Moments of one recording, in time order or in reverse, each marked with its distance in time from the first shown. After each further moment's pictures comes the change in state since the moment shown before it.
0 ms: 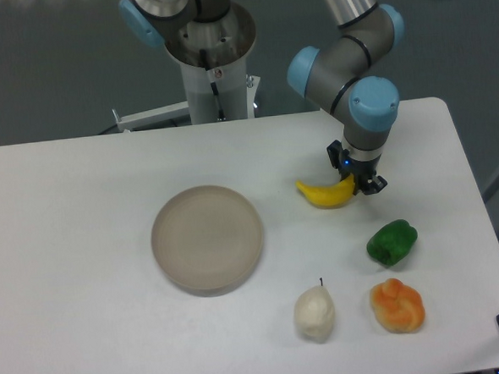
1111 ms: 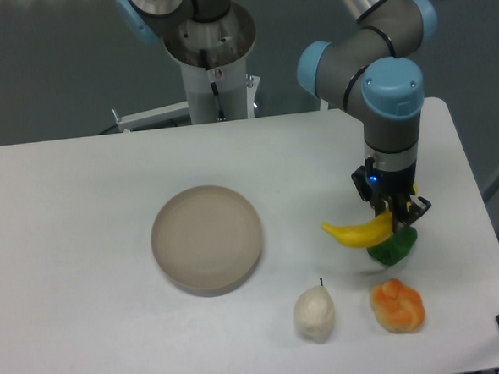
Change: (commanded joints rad) arm -0.101 -0.041 0.328 -0.015 -0.069 -0.169
